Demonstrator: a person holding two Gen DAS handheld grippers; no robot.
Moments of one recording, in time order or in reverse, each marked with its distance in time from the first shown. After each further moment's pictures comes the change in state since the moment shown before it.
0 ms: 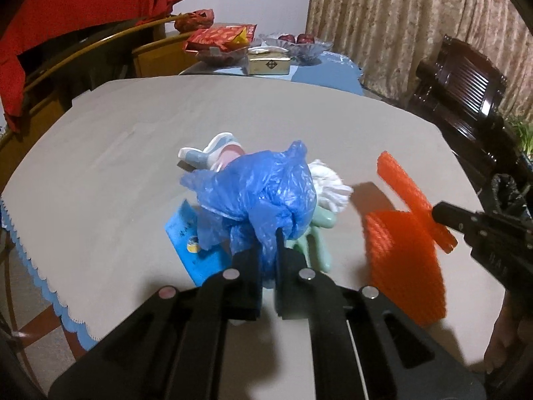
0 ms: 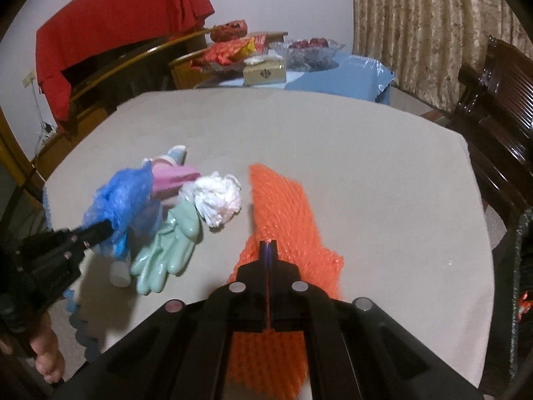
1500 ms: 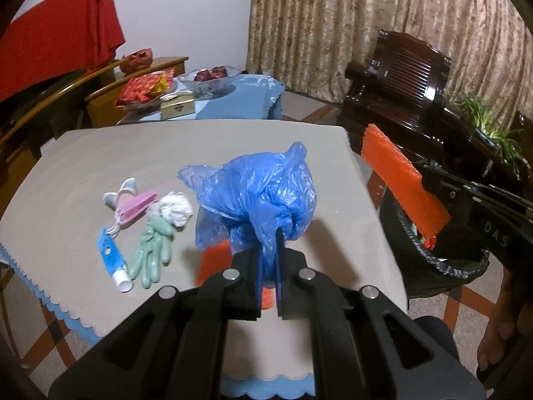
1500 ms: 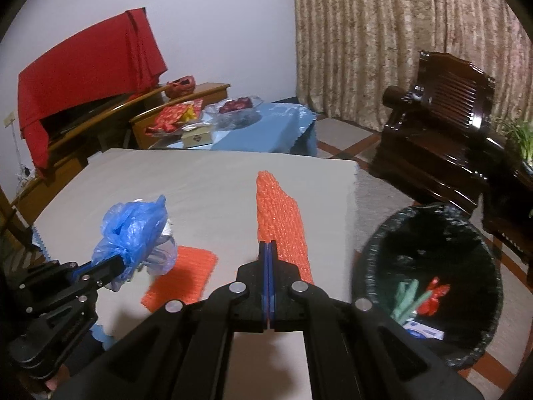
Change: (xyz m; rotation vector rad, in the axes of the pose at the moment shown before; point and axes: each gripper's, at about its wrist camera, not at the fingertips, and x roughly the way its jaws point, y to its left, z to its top) left arm -0.110 -0.184 -0.005 0.149 -0.073 -0.136; right arm -0.181 -0.113 -0.024 0.103 -0.183 -0.172
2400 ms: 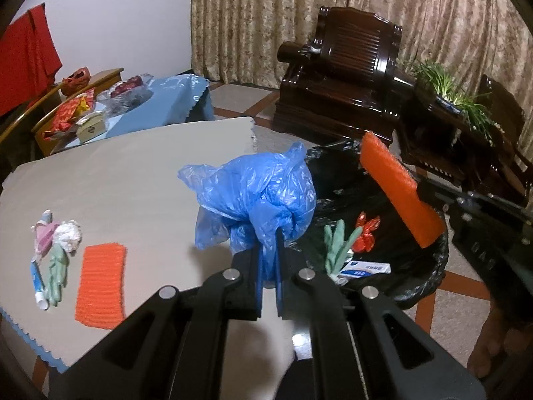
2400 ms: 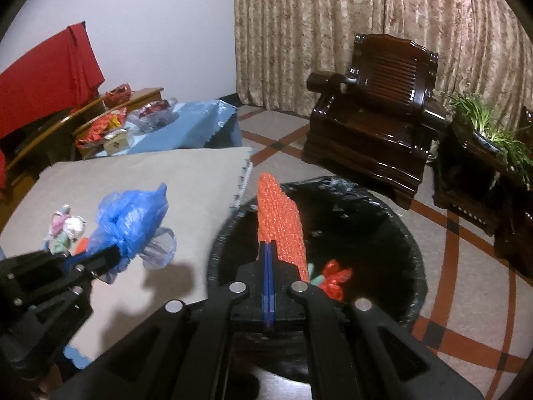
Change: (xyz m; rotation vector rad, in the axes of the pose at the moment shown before) left arm 0.055 -0.197 0.012 0.131 0.040 -0.124; right arm -0.020 -0.191 -0.031 0.096 0.021 -0.184
